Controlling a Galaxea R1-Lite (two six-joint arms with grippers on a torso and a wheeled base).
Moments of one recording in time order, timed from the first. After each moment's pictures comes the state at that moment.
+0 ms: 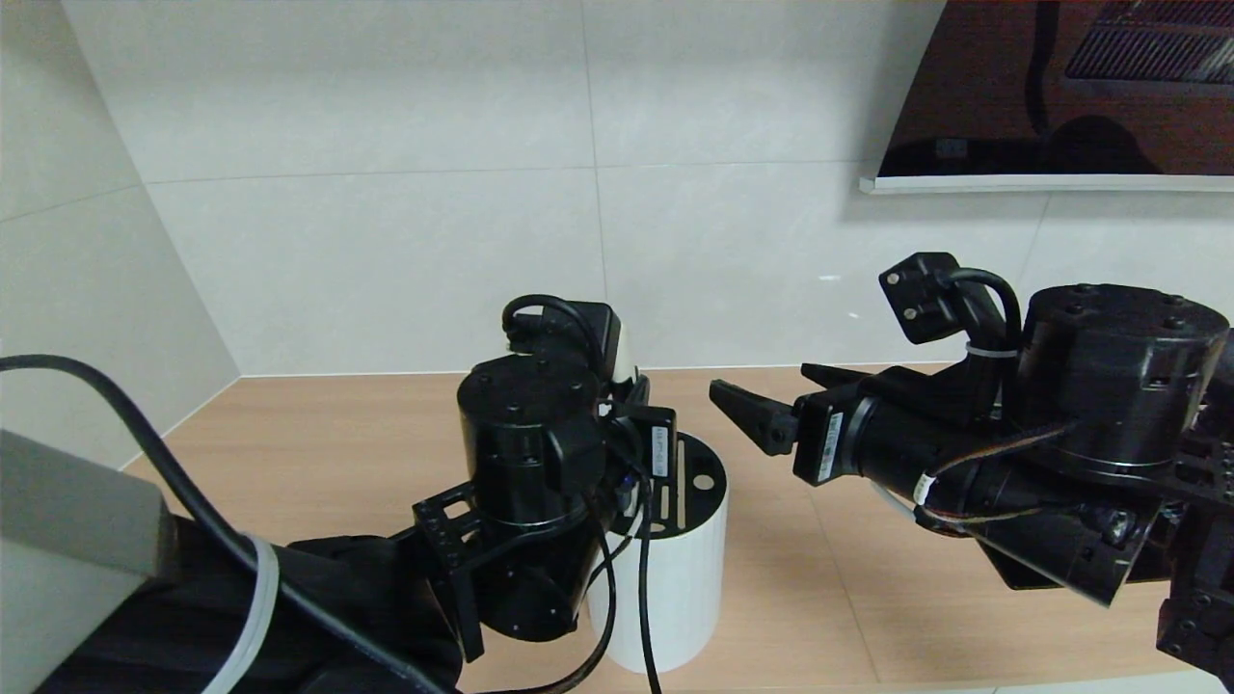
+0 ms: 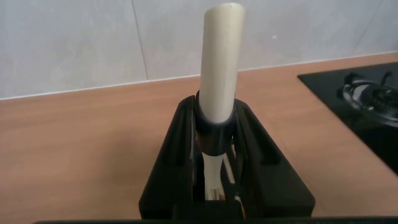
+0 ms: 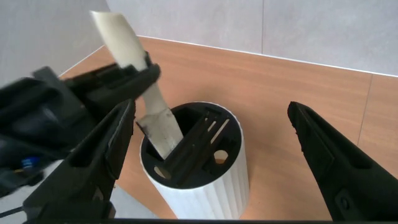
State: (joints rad) left arm -0.85 1.89 -0.82 -0.96 0.65 -0.10; right arm 0.79 1.63 -0.76 -0.80 -0.18 0.21
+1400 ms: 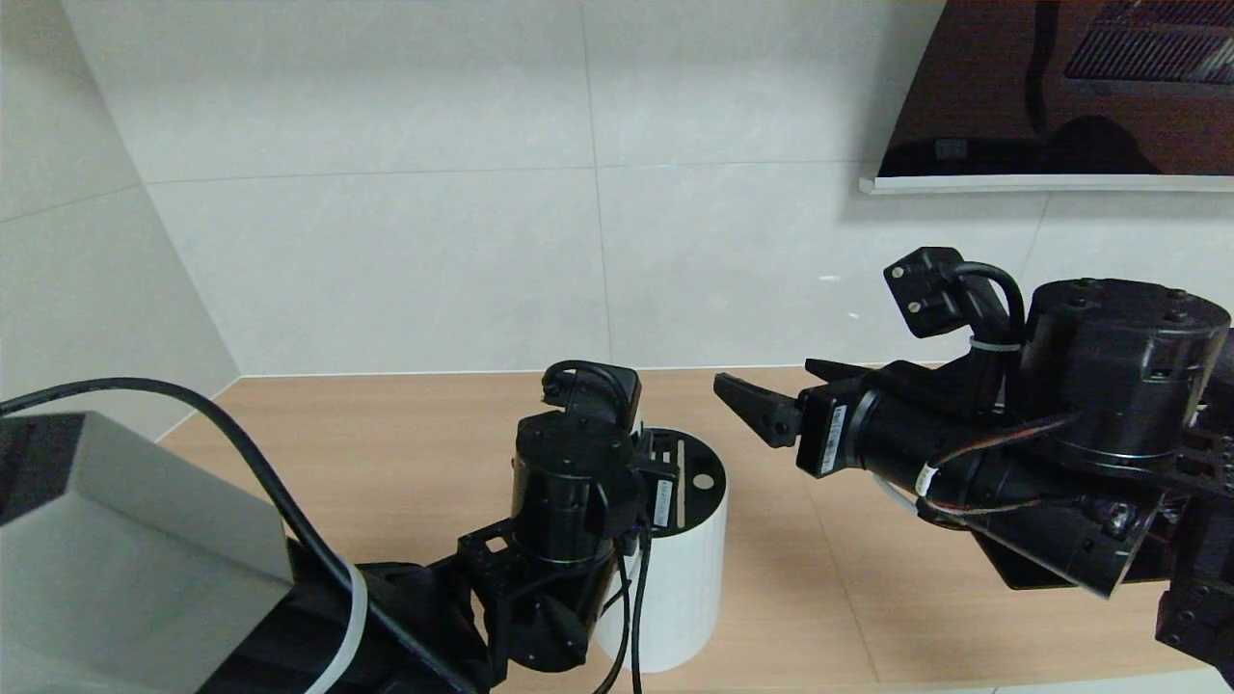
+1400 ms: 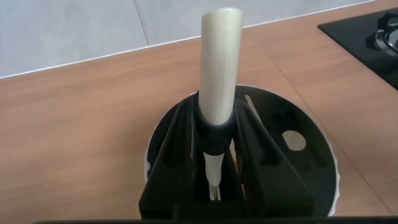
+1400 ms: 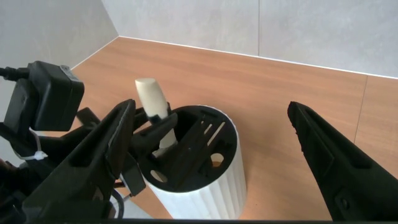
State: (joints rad) left arm -0.84 1.98 -0.77 -0.97 0.64 -0.10; right arm 0.77 1.63 -0.77 -0.80 -0.18 0.21
